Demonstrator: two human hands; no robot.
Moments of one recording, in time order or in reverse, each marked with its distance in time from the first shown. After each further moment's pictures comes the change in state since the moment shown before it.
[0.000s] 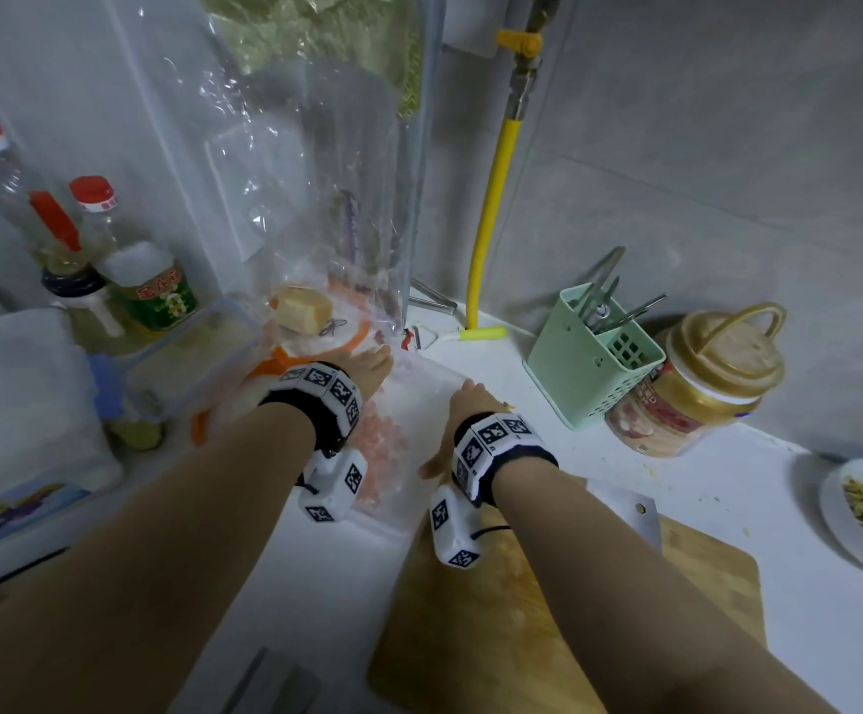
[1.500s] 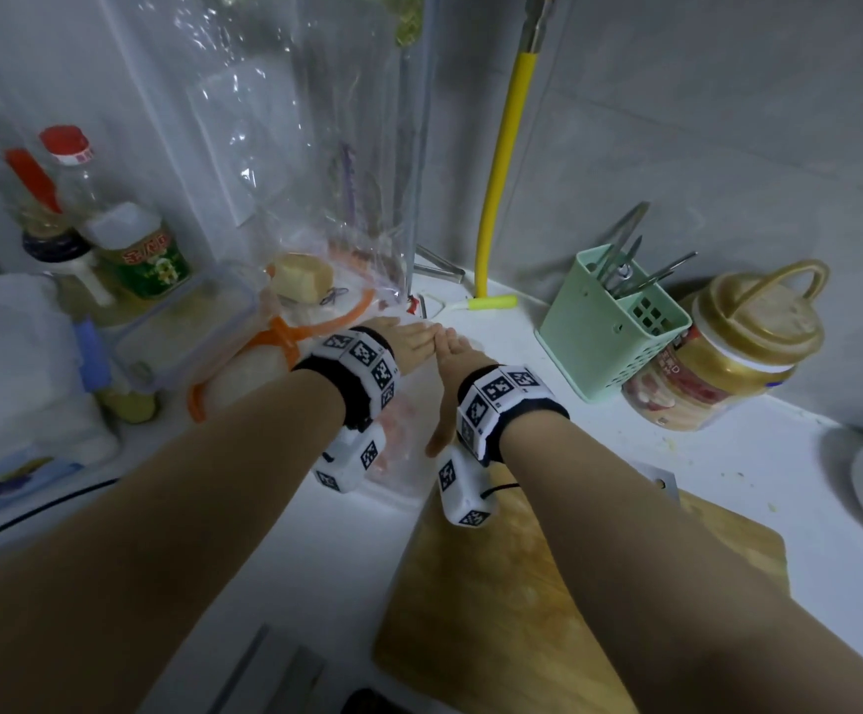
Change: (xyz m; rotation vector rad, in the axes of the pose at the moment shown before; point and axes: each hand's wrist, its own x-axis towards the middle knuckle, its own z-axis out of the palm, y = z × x) left_hand 0.003 0.036 -0.039 0.074 -0.037 0.098; right_hand 0.011 -0.010 -0.007 -0.091 -0.022 -0.213
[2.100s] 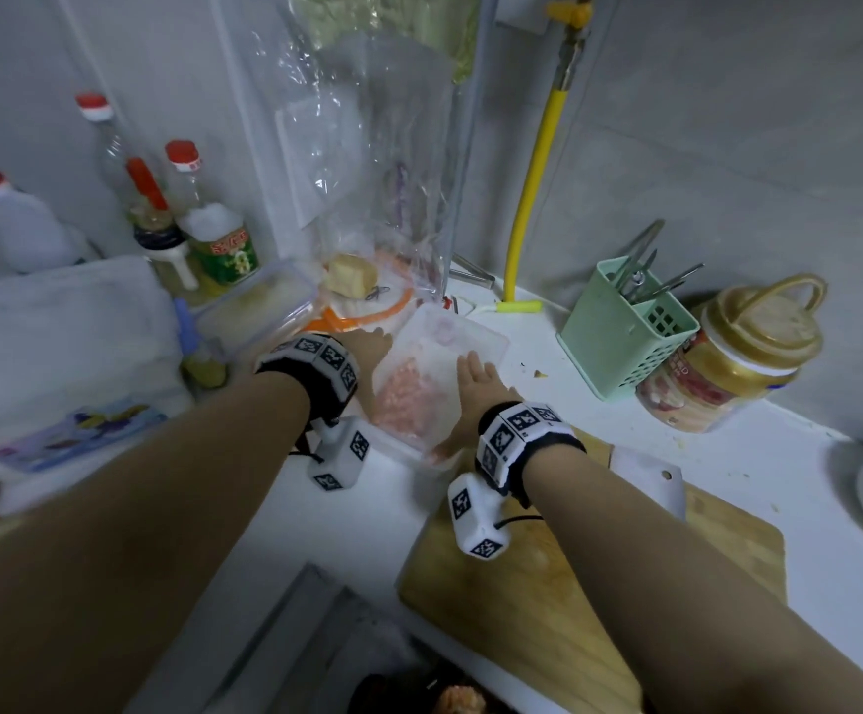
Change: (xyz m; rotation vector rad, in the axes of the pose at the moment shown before) left_hand -0.071 -0.031 0.066 -0.523 -0.109 -0.301; right_hand -0.062 -0.023 0.029 0.063 0.001 0.033
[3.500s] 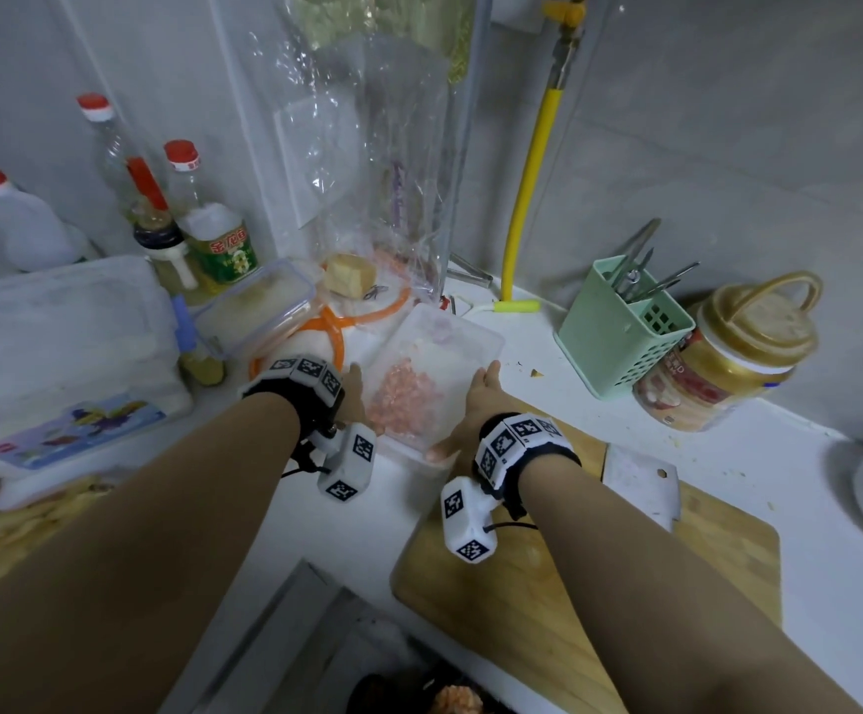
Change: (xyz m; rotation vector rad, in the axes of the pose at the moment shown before) left_hand 0.092 -0.042 0.098 -0.104 0.021 -0.584; right_hand -0.020 0.005 -0.001 0.164 -0.019 0.087
